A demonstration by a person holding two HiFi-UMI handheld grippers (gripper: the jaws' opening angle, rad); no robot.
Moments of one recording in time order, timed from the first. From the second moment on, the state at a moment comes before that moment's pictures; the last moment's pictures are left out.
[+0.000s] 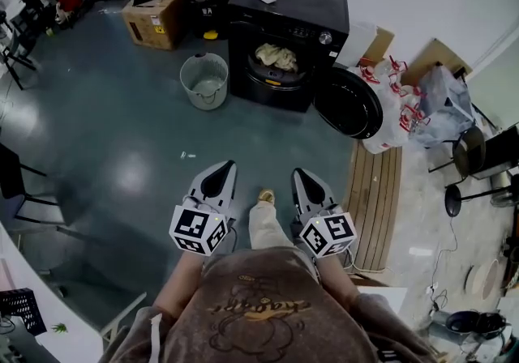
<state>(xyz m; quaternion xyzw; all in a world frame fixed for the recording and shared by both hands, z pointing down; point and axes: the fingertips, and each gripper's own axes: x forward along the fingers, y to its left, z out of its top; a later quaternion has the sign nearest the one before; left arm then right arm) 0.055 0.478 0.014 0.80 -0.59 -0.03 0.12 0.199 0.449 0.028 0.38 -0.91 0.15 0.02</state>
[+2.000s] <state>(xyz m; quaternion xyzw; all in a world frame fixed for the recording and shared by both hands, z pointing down) -0.019 -0.087 0.074 0.84 -0.53 0.00 0.15 0.119 -0.079 0.089 0.41 -0.89 0.19 0.04</state>
